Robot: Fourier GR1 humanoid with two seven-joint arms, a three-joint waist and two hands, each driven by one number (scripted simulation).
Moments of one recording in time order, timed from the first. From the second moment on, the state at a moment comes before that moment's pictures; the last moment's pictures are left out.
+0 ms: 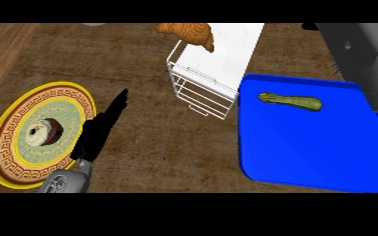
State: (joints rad) left arm -0.11 0.24 -0.20 -1.36 0.00 -0.01 0.05; right arm -1.55 -0.35 -0.64 -0.10 0.27 0.29 -0.20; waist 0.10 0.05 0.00
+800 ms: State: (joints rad) left arm -0.13 0.24 -0.21 -1.37 0.00 -0.02 0.04; right arm -1.39 -0.66 -0.64 -0.14 0.28 0.47 -0.23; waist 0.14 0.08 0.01
